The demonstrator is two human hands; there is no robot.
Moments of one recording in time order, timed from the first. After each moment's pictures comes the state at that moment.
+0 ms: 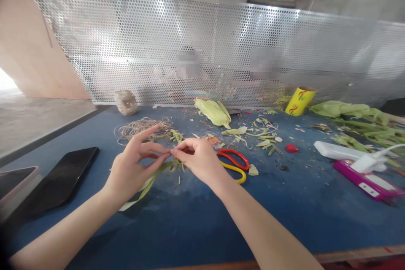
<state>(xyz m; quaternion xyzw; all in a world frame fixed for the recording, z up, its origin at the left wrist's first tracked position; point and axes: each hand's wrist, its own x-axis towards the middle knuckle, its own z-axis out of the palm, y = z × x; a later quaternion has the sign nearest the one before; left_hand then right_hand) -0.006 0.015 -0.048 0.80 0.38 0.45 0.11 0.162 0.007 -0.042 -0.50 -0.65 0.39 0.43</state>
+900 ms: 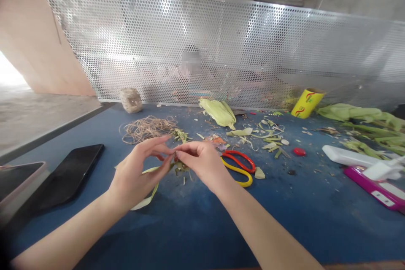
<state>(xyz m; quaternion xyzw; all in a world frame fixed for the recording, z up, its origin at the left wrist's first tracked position) -0.004 0.007 -0.048 0.82 0.30 0.49 -0.03 0.154 0.006 -0.053 -0.42 -0.55 0.53 0.49</state>
